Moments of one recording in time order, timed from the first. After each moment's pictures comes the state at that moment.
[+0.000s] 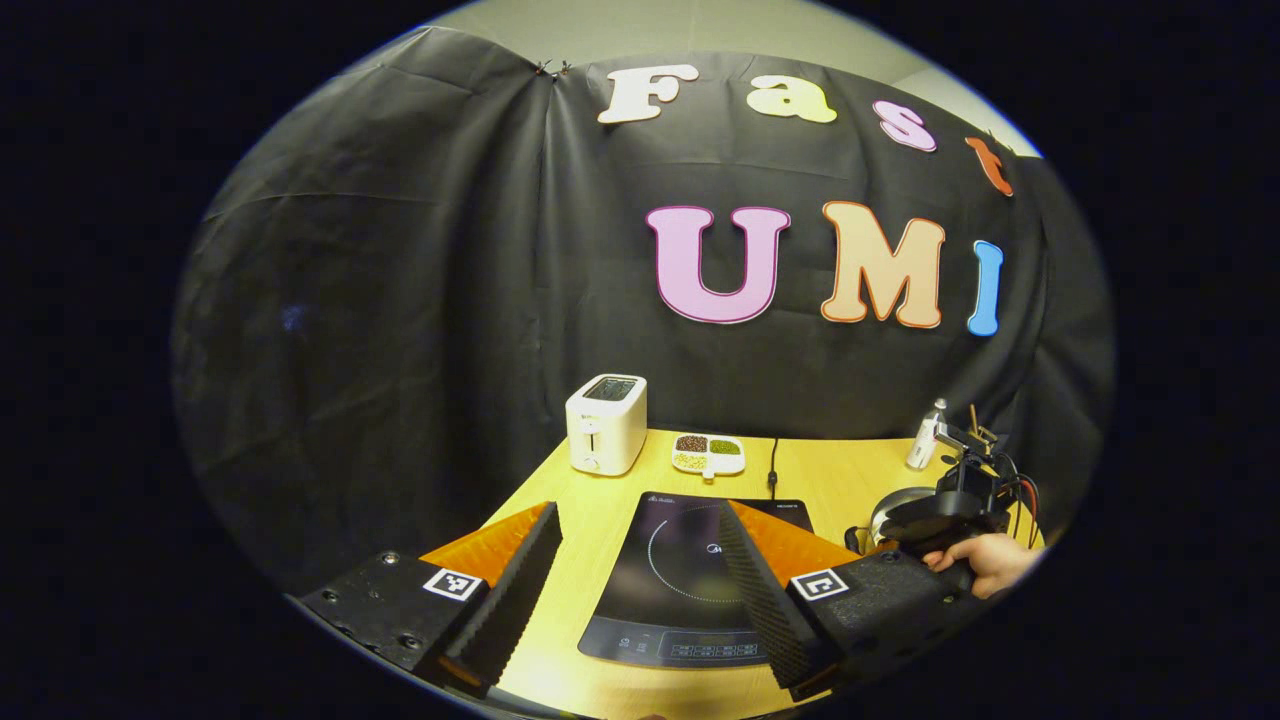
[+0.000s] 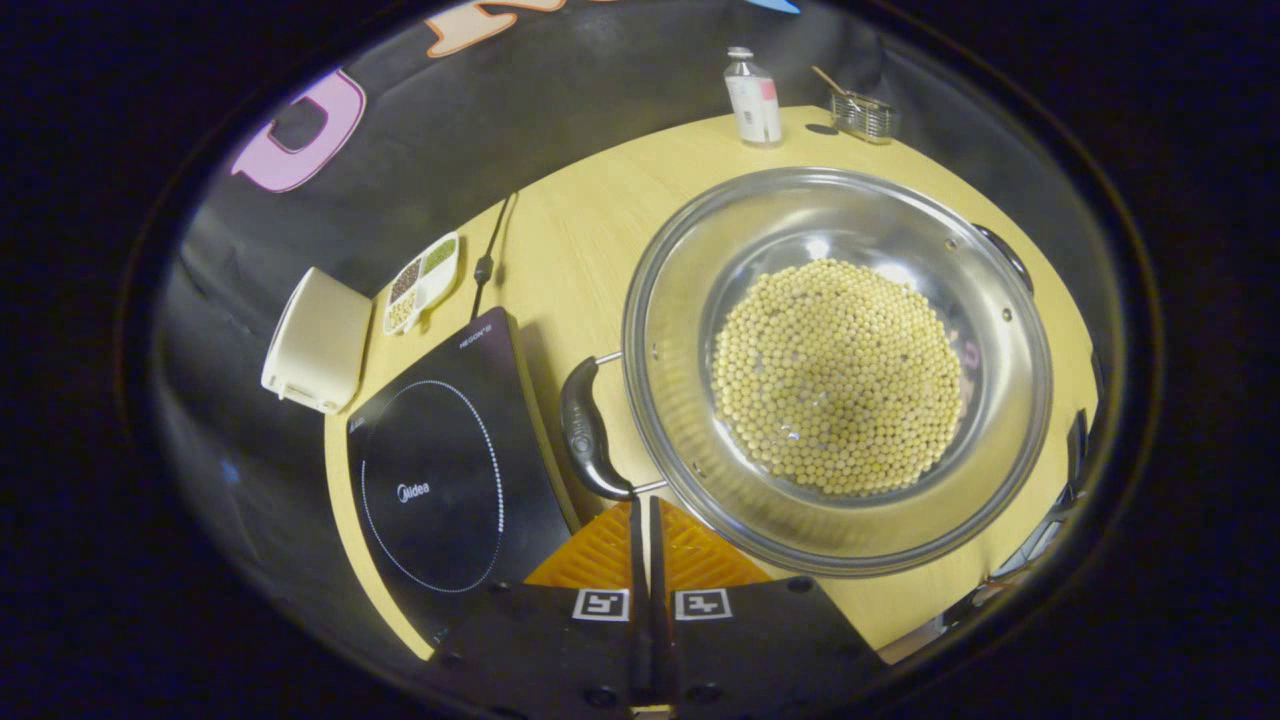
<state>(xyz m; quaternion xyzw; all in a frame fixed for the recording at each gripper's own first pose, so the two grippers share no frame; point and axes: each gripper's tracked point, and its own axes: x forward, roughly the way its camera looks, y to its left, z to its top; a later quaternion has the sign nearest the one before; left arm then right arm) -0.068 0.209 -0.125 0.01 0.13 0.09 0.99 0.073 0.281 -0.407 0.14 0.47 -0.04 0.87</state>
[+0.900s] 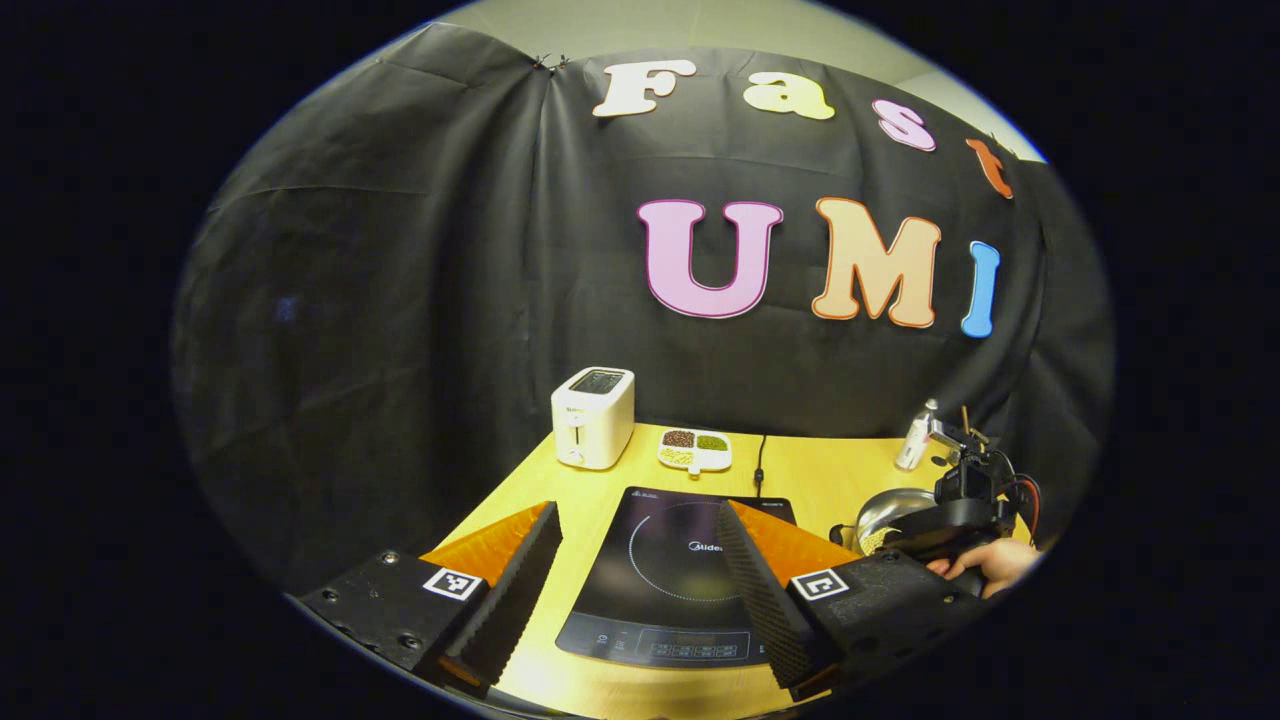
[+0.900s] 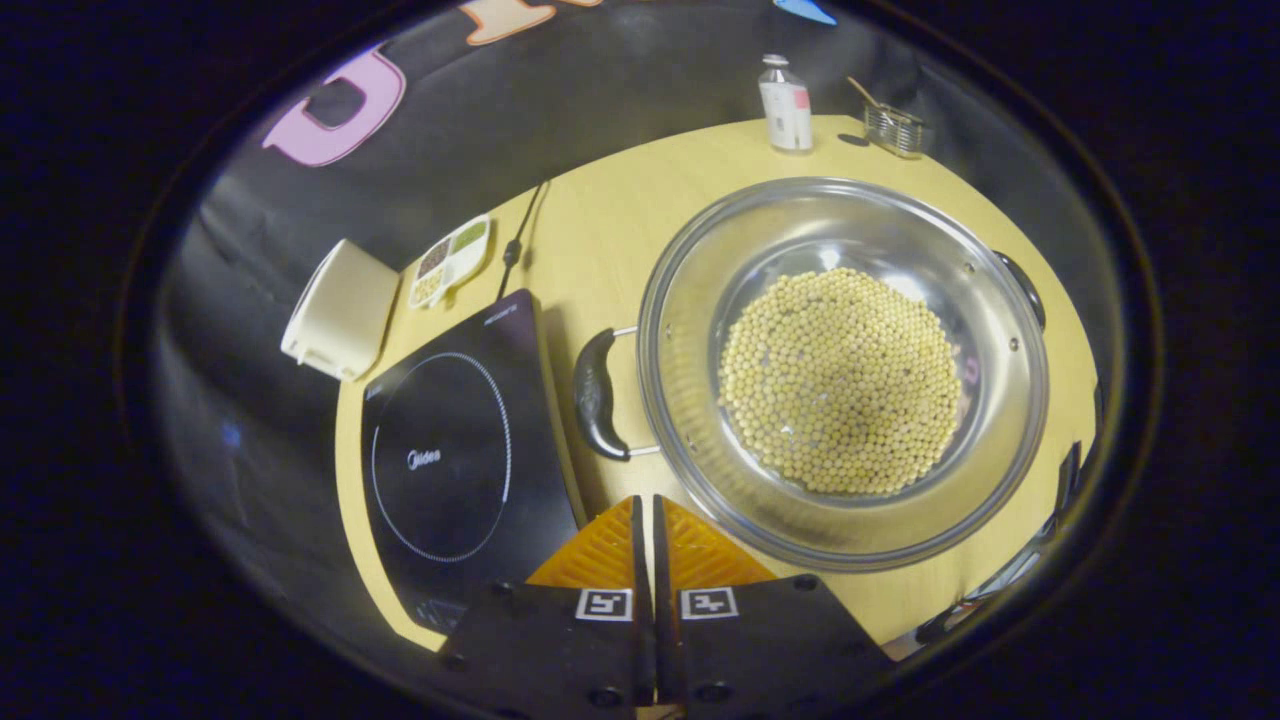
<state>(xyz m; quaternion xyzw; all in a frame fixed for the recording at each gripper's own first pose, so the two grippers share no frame) -0.061 0.188 -0.133 0.00 0.14 0.08 0.99 0.043 0.280 -0.396 0.11 0.48 0.03 0.87</state>
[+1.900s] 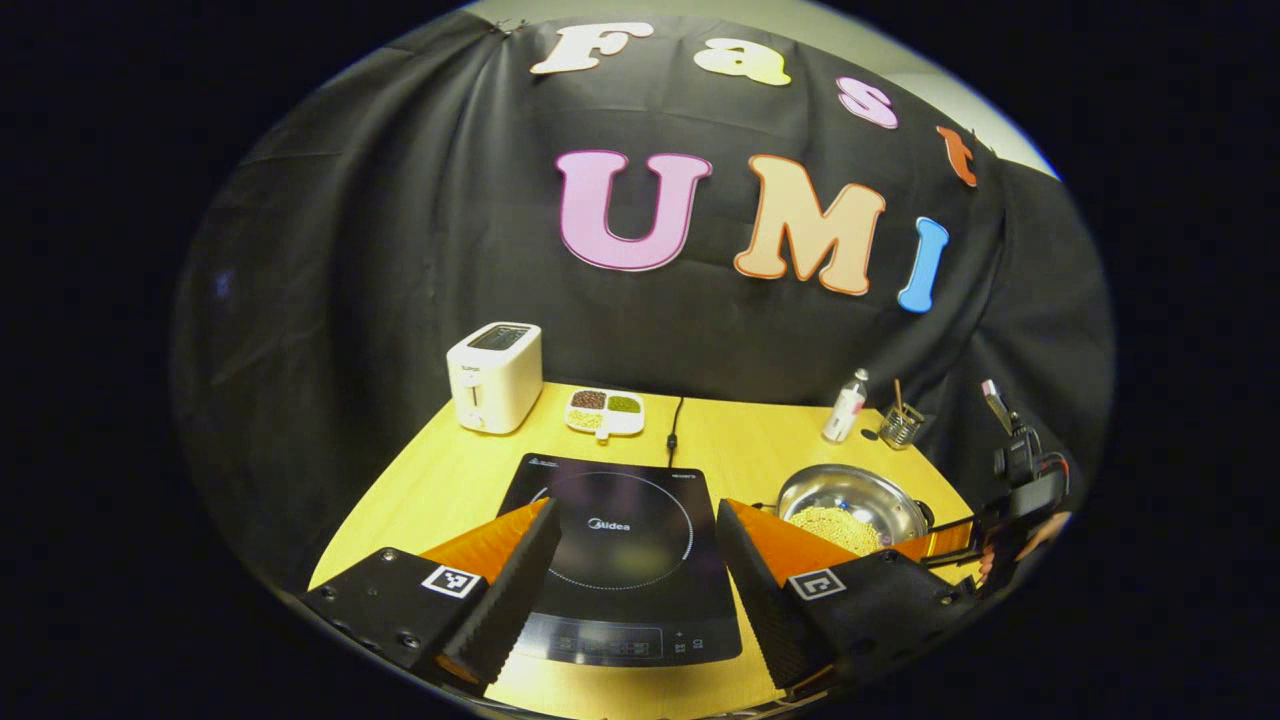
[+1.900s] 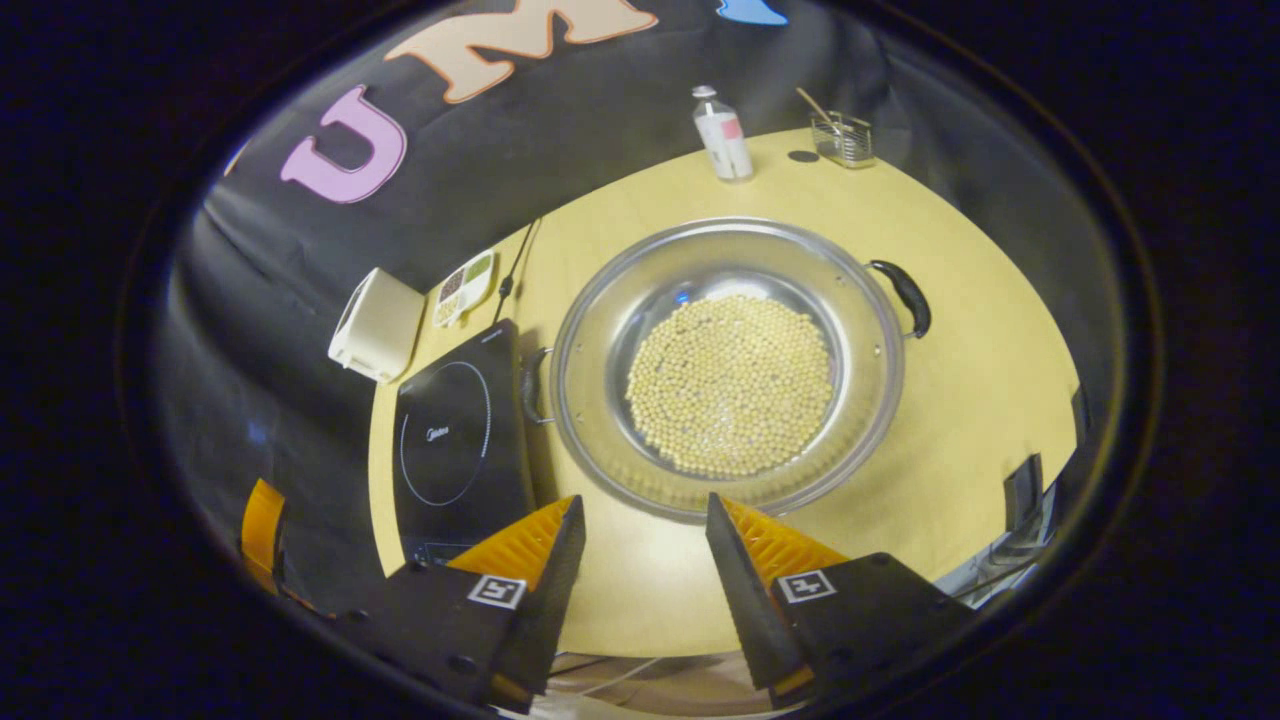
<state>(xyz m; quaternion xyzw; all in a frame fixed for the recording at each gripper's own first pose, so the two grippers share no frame) -0.028 0.100 -0.176 -0.02 0.21 -0.03 0.98 0.008 0.157 -0.341 0.15 0.46 0.04 0.88</state>
